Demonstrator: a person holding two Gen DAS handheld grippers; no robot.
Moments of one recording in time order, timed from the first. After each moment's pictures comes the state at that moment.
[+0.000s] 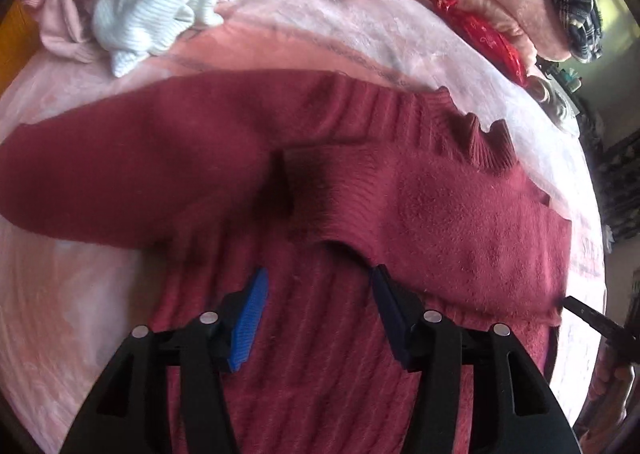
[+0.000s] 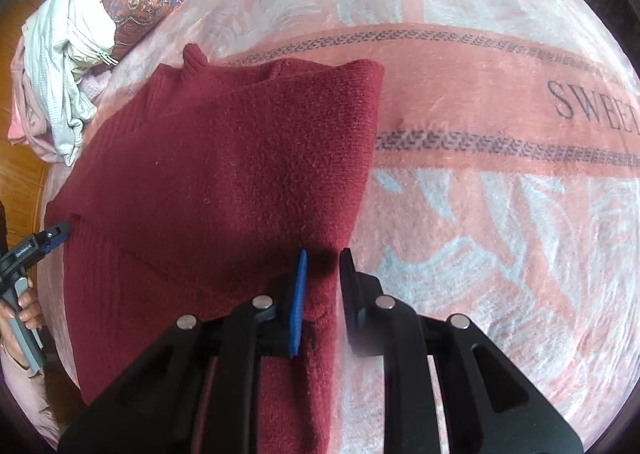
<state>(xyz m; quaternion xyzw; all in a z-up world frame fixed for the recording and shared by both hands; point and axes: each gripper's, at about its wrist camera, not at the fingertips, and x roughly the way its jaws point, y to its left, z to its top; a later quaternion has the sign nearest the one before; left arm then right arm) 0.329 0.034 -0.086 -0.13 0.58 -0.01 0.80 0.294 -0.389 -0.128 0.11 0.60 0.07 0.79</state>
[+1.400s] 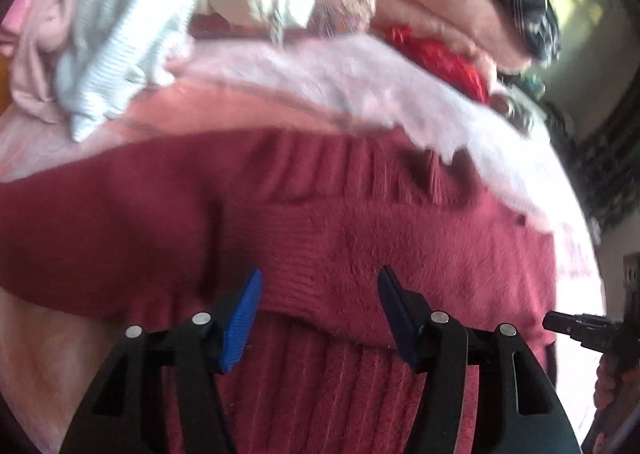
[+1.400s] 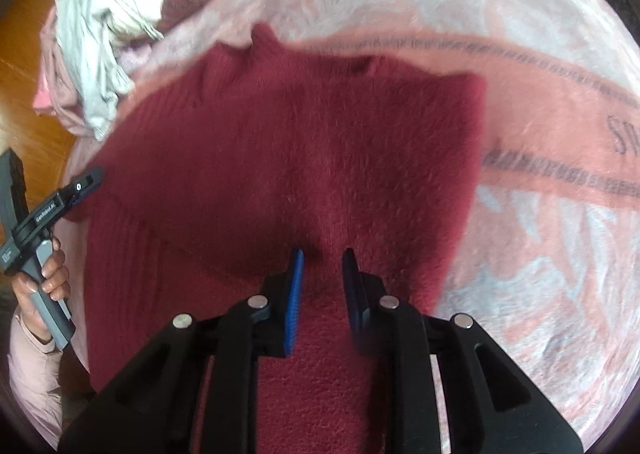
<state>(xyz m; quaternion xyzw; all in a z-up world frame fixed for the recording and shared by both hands) 0.347 0.007 -0.088 -0.10 0.52 -0.06 0.85 0.302 -0.335 -0.136 0.08 0.62 0.11 0.77</state>
